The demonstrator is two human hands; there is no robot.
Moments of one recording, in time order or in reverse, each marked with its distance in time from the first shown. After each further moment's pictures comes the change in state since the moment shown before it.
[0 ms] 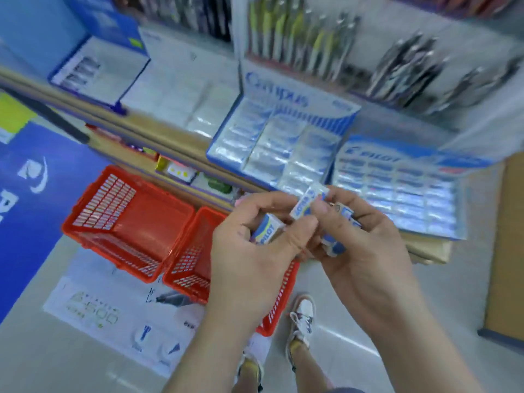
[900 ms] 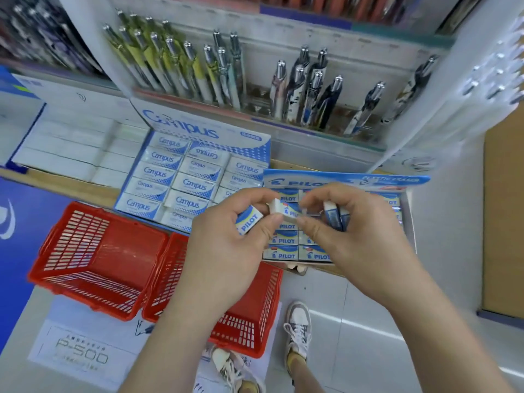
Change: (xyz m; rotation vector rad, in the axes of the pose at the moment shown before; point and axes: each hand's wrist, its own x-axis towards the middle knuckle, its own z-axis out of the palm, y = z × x) left_hand 0.069 -0.013 0.070 0.577 -0.127 0.057; right_hand 0.065 -0.065 -0.094 -1.151 0.125 -0.333
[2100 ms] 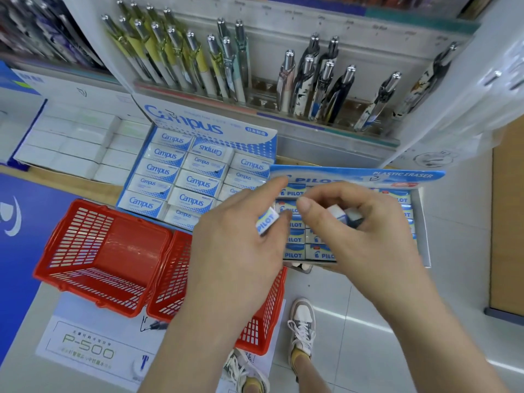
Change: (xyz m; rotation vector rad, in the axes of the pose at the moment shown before) left_hand -0.005 0.003 0.003 0.339 0.103 0.166; right_hand -0.004 -0.010 0.011 0.329 0.055 0.056
